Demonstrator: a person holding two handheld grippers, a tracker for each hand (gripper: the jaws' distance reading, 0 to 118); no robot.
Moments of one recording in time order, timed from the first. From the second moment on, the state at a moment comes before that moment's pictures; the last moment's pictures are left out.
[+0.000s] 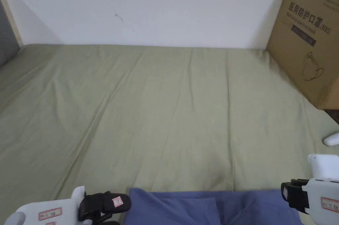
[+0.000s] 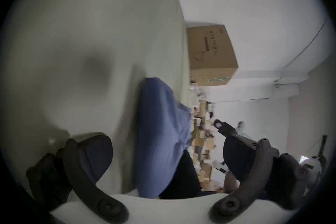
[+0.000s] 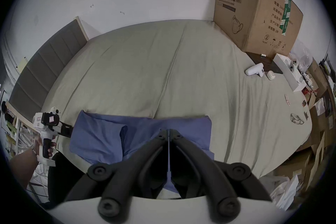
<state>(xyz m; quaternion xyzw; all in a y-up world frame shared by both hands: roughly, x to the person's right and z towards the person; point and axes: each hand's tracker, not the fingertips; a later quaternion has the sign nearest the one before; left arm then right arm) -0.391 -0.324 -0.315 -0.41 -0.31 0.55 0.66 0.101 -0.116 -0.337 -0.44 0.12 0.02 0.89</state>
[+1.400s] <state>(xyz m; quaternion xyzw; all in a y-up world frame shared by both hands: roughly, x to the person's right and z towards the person) -0.275 -0.173 -0.320 -0.47 -0.13 0.22 0.84 0.108 -0.129 -0.335 -0.46 0.17 -0.03 0.87</state>
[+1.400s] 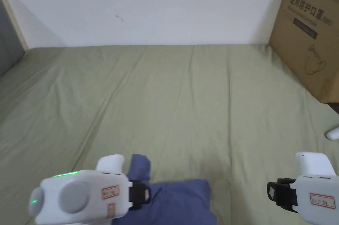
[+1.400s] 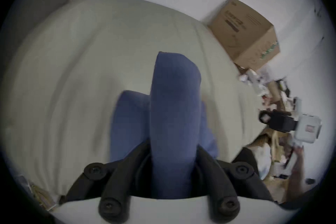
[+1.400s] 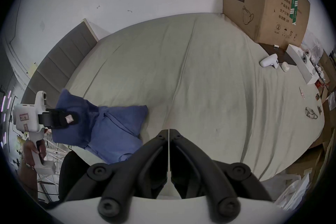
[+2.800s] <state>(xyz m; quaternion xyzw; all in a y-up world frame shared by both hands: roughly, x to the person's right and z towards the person) -0.137 -0.242 -0.354 -0.55 -0.34 0.25 0.72 0.148 -0.112 -0.325 -0.42 0.12 -0.05 0.90</state>
